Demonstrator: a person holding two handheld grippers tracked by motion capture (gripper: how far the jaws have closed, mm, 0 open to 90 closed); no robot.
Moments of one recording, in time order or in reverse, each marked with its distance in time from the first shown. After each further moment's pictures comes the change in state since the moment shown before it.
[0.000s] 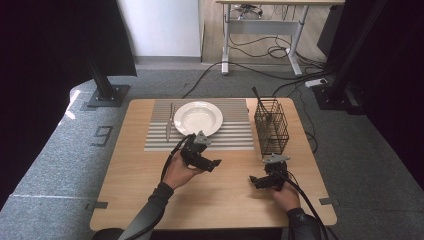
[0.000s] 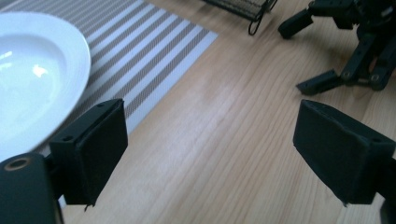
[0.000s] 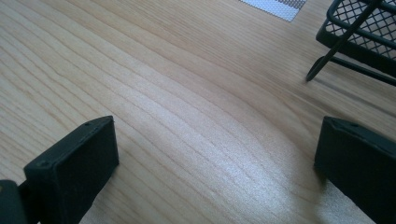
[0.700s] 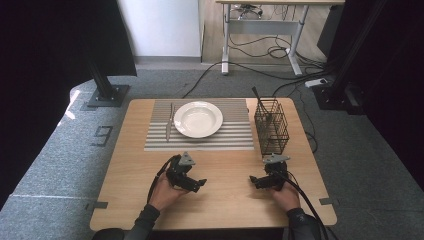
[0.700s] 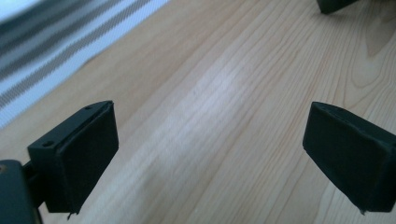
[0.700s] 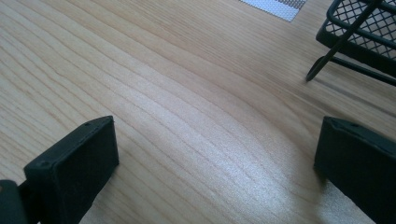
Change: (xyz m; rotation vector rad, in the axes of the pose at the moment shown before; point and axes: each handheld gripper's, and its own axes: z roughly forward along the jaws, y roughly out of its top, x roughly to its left) left arm -0.008 -0.080 -0.006 0.053 0.028 -0.059; right arm 0.000 0.000 0.000 0.003 0.001 0.003
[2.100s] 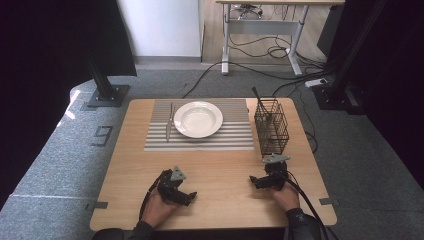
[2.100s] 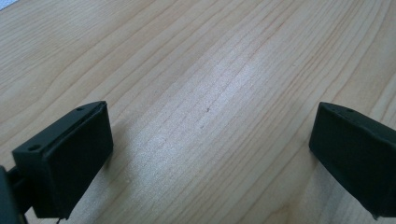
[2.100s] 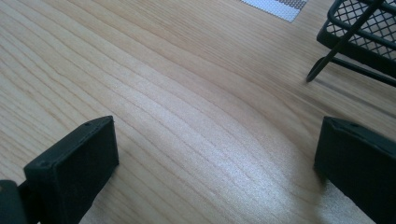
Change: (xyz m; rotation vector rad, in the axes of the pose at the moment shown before) left arm -0.004 -0.064 0.005 0.042 0.064 -0.049; right arm 0.000 0.000 0.000 0.000 0.003 -0.005
